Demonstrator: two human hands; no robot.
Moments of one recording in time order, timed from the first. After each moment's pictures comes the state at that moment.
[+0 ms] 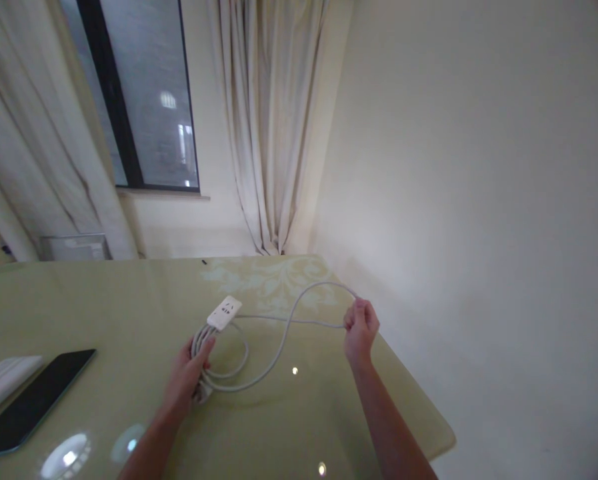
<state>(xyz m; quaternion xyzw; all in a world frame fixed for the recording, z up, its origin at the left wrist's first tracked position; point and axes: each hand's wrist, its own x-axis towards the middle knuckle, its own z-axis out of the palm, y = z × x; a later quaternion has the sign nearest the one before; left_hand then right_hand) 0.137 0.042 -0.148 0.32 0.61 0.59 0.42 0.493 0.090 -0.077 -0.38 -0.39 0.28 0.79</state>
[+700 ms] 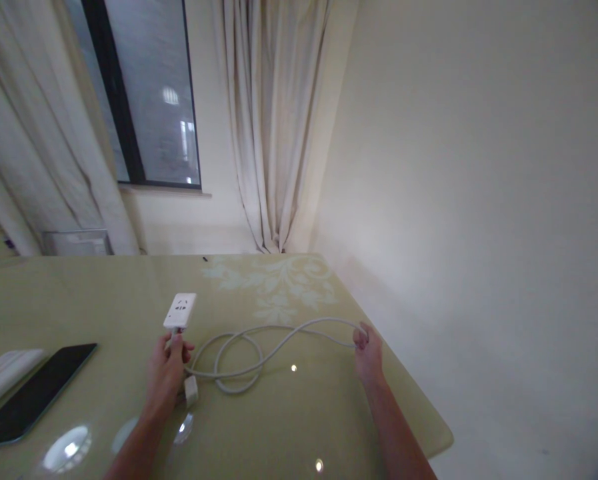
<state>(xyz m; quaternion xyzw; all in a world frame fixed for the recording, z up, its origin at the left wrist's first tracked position) 0.106 0.044 -0.155 0.29 0.65 0.63 0.32 0.548 0.082 -0.136 -0.48 -0.40 0.30 0.72</state>
